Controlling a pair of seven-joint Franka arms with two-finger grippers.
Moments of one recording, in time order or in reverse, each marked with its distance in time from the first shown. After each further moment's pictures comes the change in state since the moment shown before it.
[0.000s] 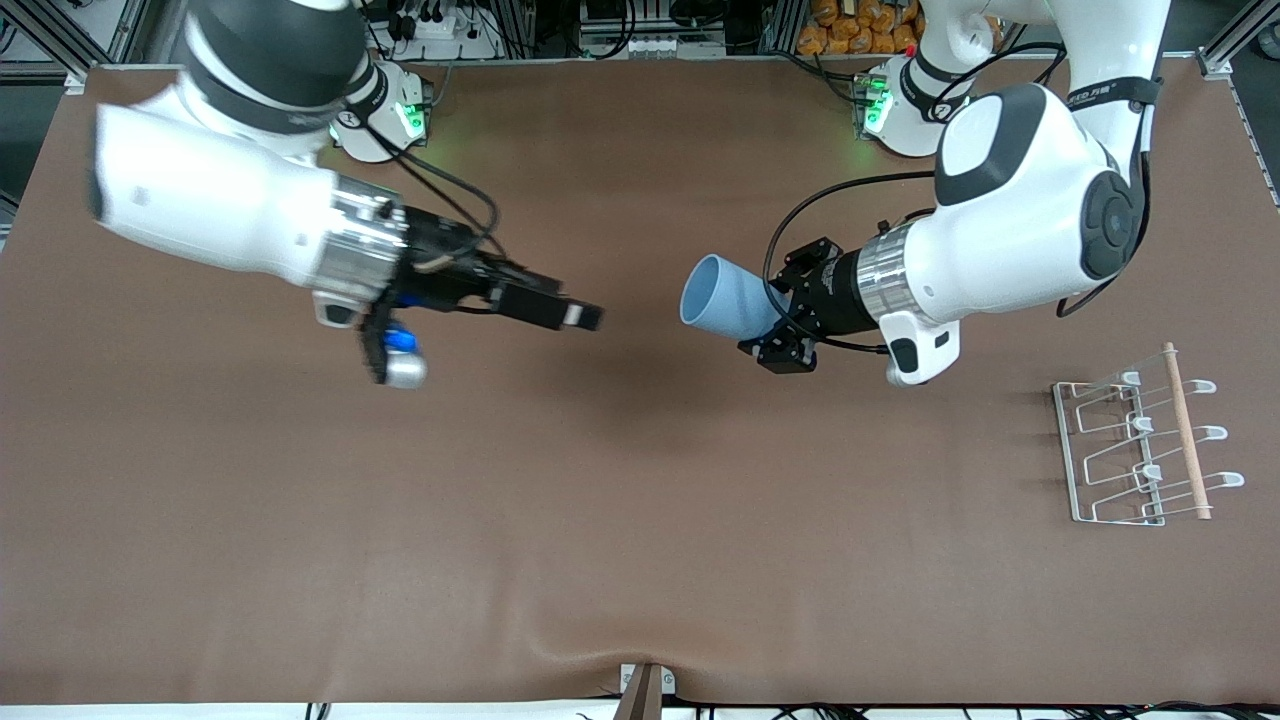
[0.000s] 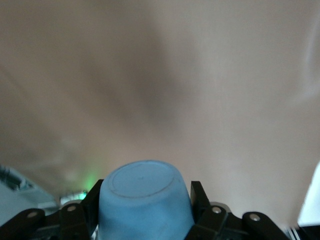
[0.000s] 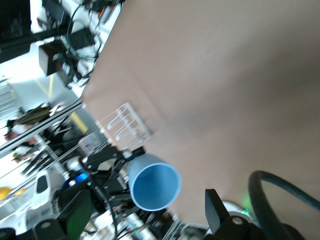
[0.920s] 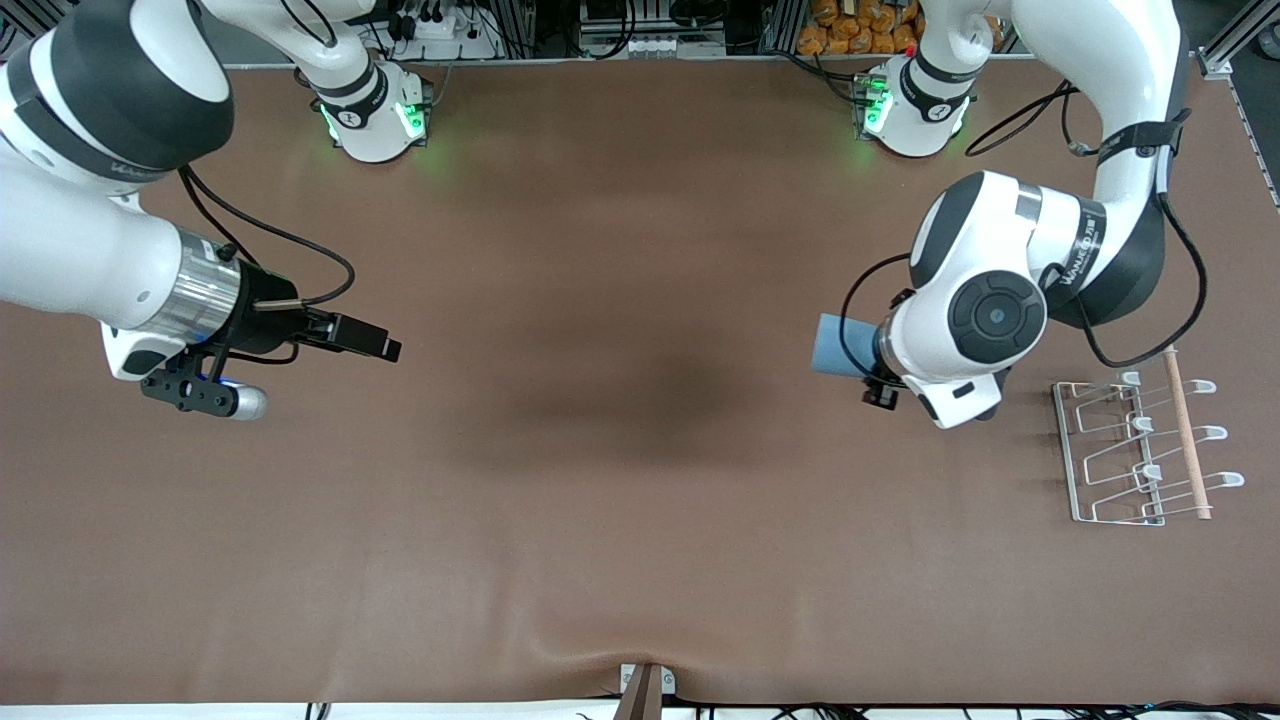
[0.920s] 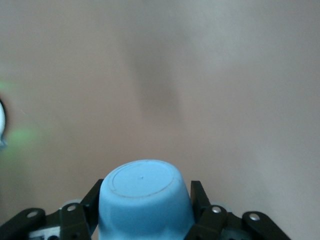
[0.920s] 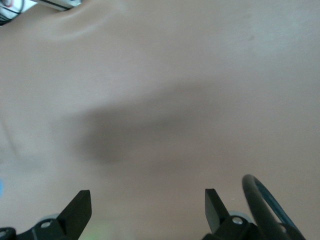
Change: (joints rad) left arm 0.028 0.105 0.026 -0.008 0.601 -0.249 -0.086; right arm -0.189 -0.019 0.000 -0.008 -0.463 -0.329 -0.390
